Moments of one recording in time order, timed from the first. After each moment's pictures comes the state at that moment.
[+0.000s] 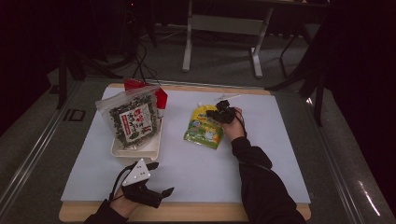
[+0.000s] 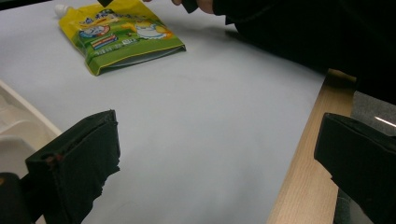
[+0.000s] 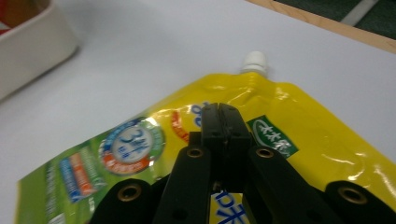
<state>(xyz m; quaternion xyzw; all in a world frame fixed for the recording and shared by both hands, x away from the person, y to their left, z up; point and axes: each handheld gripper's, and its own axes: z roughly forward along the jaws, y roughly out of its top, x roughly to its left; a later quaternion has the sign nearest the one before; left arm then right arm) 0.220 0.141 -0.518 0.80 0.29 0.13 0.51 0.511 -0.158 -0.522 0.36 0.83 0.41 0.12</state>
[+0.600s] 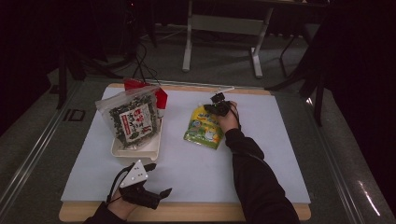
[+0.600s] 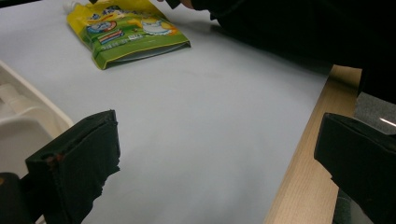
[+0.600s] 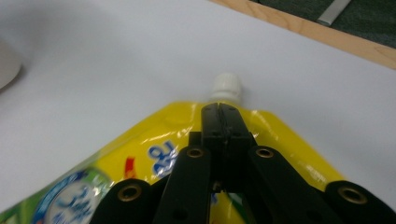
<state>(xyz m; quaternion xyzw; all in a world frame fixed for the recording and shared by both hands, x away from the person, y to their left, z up) 0.215 0.146 -0.520 0.80 0.30 0.14 0.50 0.550 -0.141 -0.528 0.39 0.82 0.39 0.13</state>
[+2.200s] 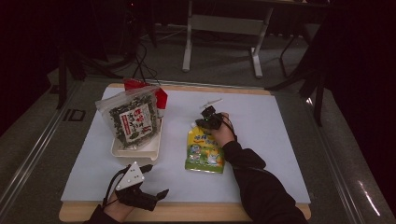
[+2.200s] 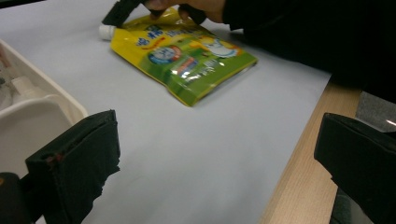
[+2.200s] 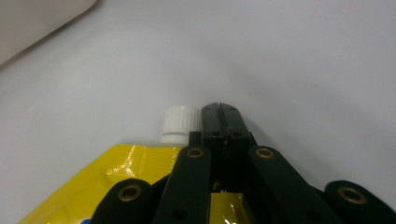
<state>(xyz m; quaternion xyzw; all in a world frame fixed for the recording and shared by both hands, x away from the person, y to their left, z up) 0.209 0.152 -0.519 0.79 0.31 0.15 0.50 0.488 -0.114 -0.540 0.34 0.87 0.35 0.10</state>
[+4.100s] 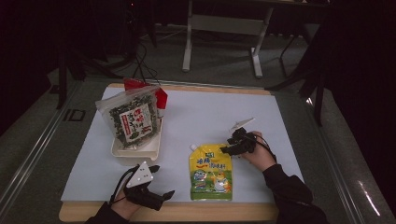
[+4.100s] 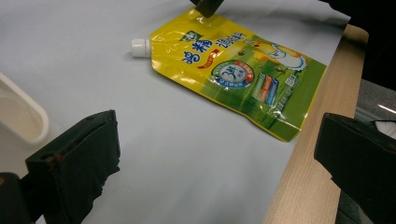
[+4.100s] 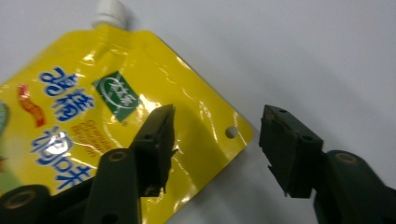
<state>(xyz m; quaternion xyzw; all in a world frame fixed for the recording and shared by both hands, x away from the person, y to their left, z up) 0.219 0.136 -0.529 0.81 0.30 0.13 0.49 0.402 -0.215 -0.516 0.31 0.90 0.29 0.07</state>
